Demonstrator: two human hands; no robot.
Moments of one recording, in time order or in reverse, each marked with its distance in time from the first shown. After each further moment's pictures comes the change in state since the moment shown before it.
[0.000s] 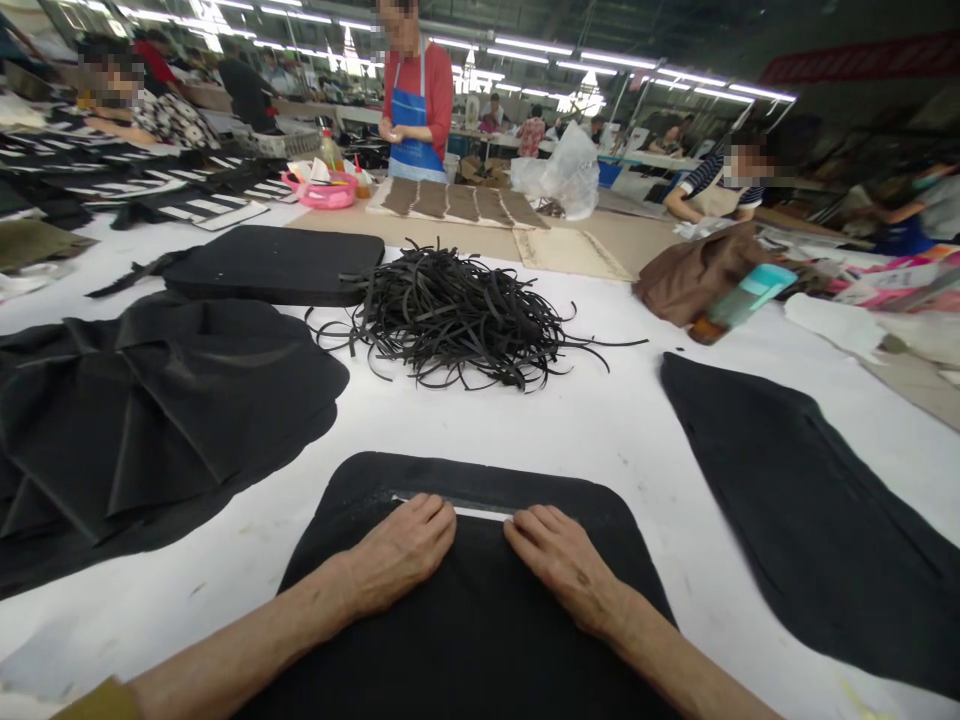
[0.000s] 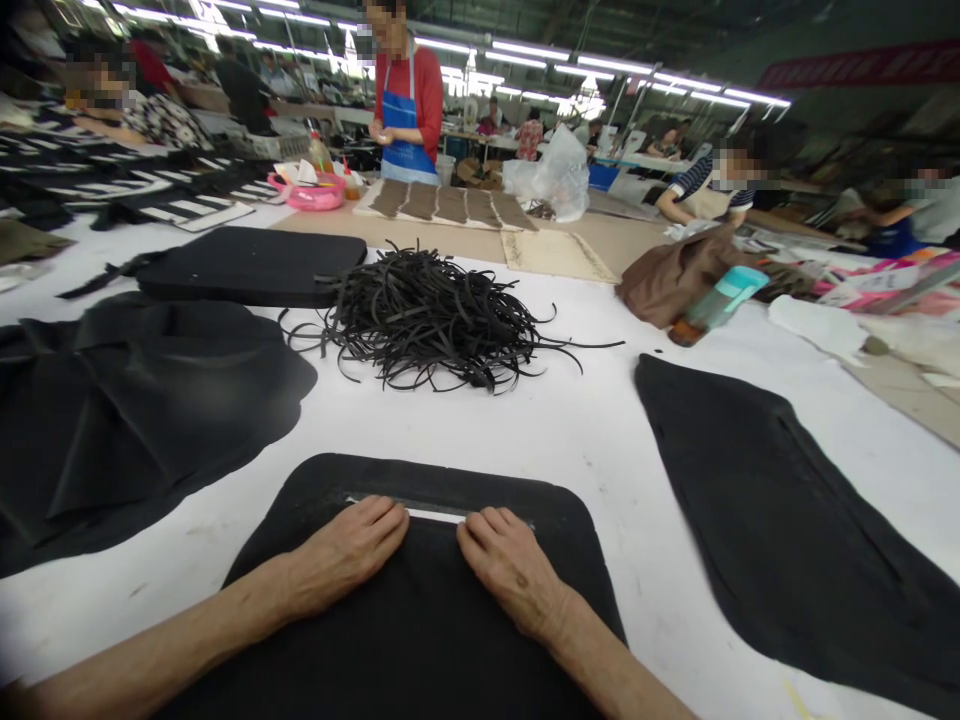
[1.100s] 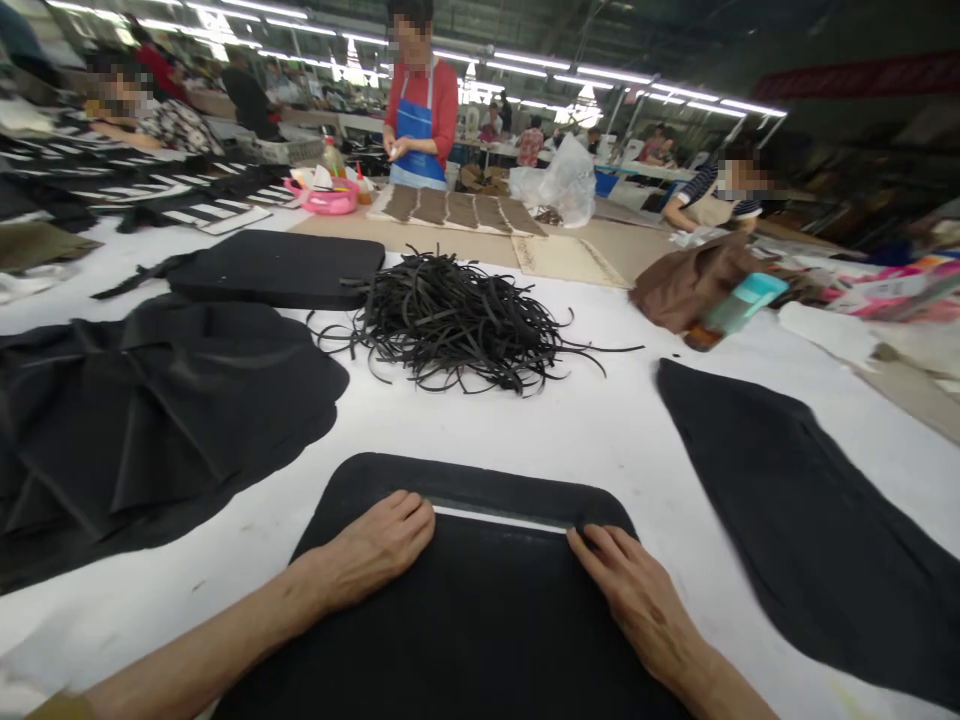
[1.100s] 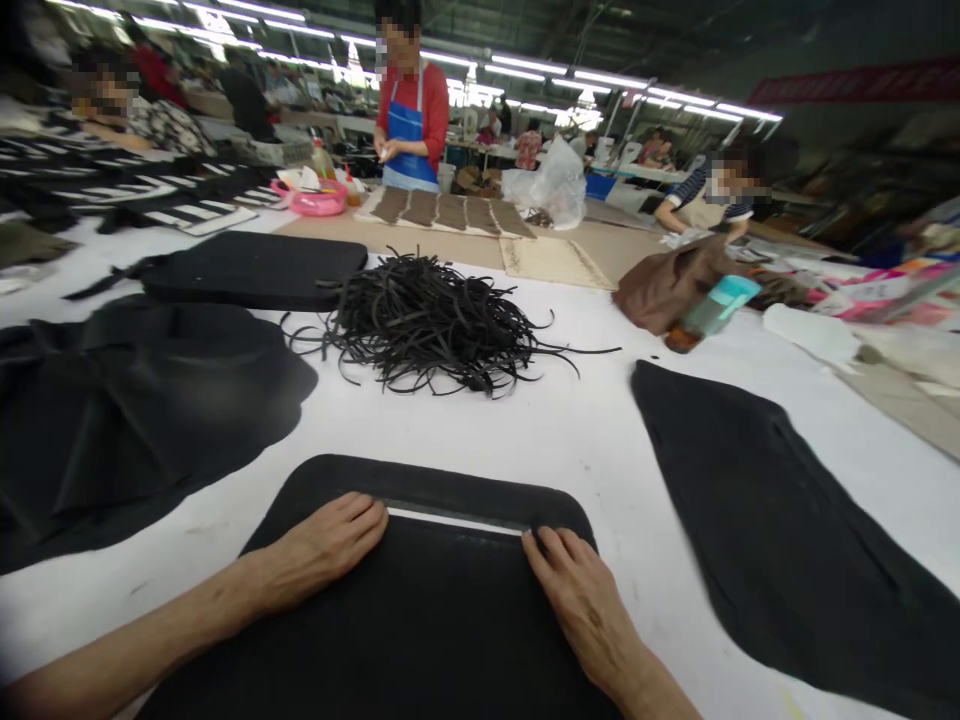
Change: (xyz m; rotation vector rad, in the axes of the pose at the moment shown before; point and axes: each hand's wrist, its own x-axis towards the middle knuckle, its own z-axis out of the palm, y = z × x) left_hand -0.018 -0.015 -0.009 0.022 -0.027 0.028; right_hand -0.078 0.021 0.010 -0.168 0.065 0.254
